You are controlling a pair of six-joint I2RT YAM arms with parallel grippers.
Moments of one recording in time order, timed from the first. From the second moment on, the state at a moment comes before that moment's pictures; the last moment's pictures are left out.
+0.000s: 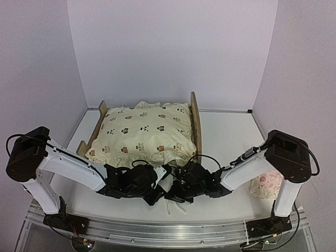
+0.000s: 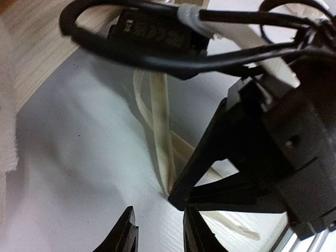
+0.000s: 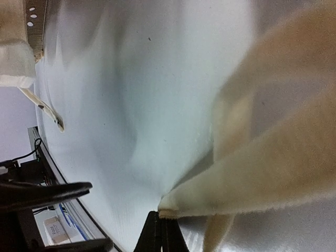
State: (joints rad) left arm -1.27 1.67 0.80 0.05 -0.17 -0.37; right arm 1.12 1.87 0.79 0.30 -0.17 1.18
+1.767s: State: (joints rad) left arm -1.27 1.71 0.88 0.04 -0.11 -0.37; right arm 1.21 1.50 0.68 -0.36 0.06 0.88
